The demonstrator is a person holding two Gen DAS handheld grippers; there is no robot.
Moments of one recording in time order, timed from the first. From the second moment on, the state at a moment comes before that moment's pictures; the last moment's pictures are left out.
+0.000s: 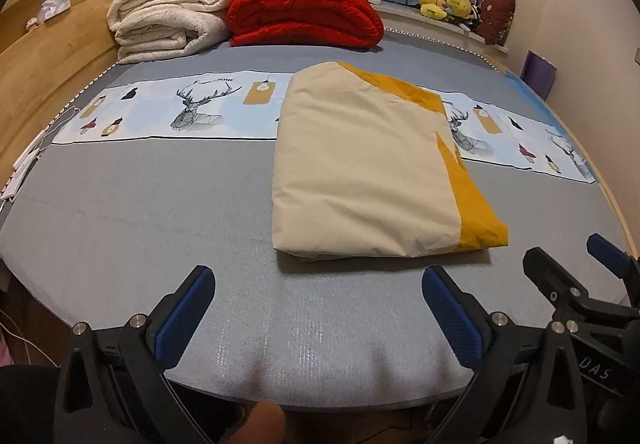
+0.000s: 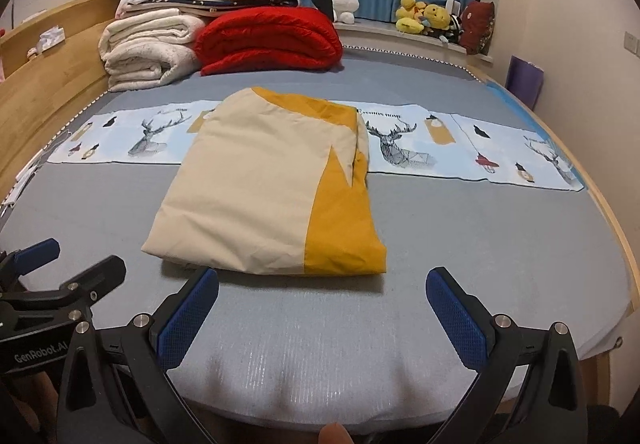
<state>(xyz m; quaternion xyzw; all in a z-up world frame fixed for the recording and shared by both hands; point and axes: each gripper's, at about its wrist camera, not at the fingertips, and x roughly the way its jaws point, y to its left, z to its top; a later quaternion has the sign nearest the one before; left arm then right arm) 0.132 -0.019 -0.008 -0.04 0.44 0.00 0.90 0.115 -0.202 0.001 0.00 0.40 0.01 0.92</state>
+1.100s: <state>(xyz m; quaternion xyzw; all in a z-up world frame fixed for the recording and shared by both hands) 0.137 -0.021 -0.014 -0.04 0.44 0.00 0.90 0.120 -0.201 0.001 -0.01 0.39 0.01 0.92</state>
